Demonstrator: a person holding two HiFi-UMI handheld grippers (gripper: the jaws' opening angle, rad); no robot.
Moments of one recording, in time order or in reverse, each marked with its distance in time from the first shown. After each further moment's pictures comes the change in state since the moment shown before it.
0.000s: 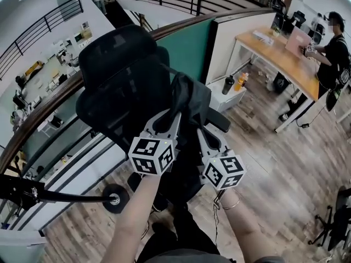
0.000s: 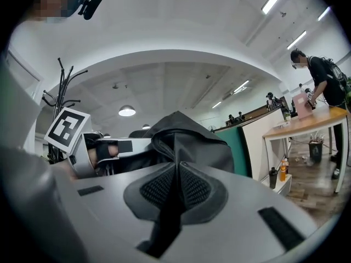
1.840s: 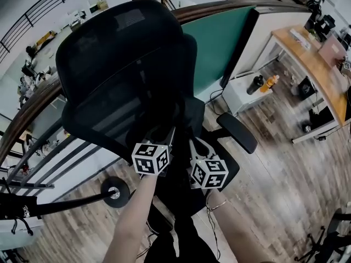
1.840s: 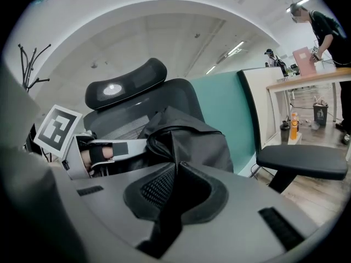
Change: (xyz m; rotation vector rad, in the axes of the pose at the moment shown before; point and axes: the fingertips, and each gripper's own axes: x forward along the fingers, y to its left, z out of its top) left arm 0.068 0.186 -0.182 -0.144 0.246 0.179; right arm 0.165 -0.045 -0.194 0.146 0.328 -0.008
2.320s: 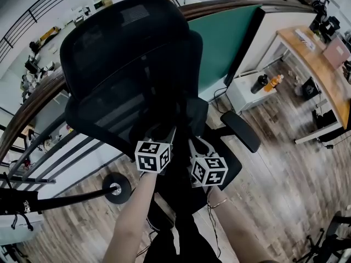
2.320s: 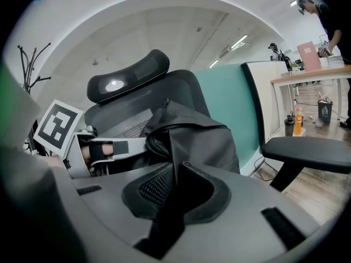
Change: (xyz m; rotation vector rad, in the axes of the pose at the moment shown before) left arm -0.007 0.016 -0.016 0.043 0.061 0.065; right arm 0.009 0.008 -0.019 -0.001 0.057 0.037
